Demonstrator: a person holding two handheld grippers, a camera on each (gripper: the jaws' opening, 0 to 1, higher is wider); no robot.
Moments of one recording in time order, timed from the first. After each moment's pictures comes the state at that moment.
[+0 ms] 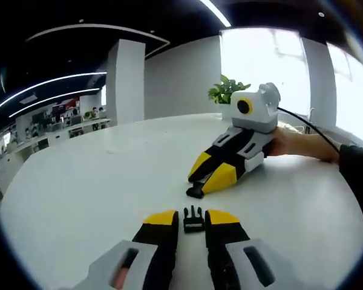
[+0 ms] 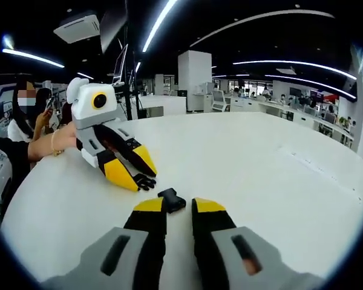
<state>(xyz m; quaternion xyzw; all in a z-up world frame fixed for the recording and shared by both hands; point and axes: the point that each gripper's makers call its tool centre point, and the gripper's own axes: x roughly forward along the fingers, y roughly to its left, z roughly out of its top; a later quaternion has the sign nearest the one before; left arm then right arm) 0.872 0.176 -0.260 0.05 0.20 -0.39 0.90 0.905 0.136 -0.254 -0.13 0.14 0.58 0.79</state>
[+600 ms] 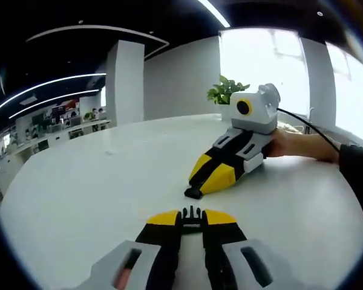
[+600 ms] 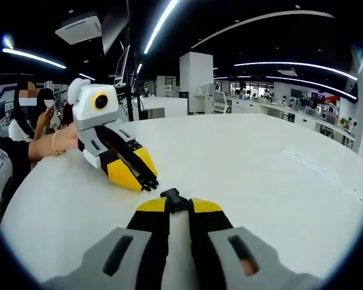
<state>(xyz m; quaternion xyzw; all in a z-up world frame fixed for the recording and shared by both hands) 0.865 0.174 -0.263 0.05 0.19 -0.39 0.90 0.905 0.136 -0.253 -0.13 0.14 0.59 0.79</state>
